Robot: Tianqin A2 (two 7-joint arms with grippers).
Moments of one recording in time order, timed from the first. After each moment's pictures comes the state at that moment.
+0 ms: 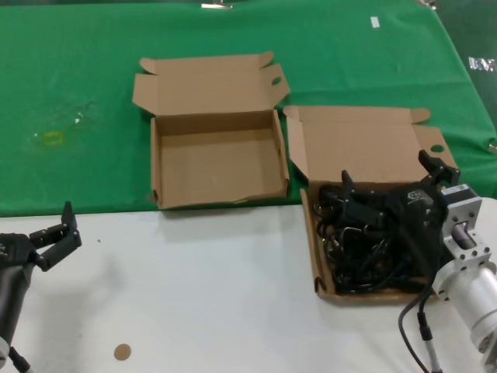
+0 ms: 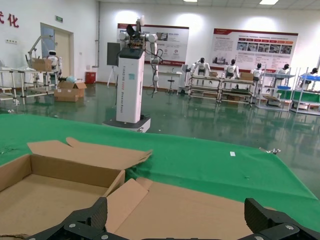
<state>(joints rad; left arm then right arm) 0.00 -0.30 1.60 -1.60 -1.80 0.00 0.00 0.04 0.30 -1.62 1.58 1.78 -0.03 -0.01</state>
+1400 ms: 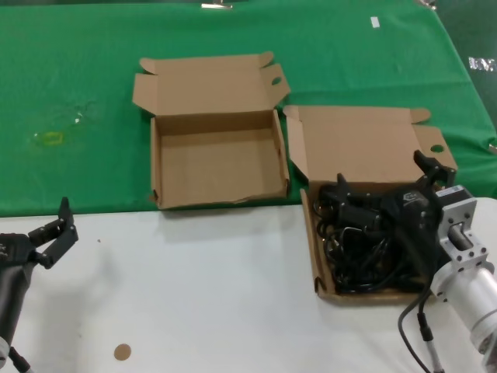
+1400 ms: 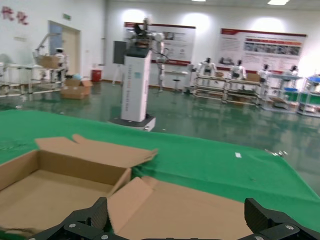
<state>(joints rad) 0.00 -0.30 1.60 -1.60 -1.80 0.00 0.00 0.04 0.32 -1.64 1.58 1.78 -0.03 -0.01</state>
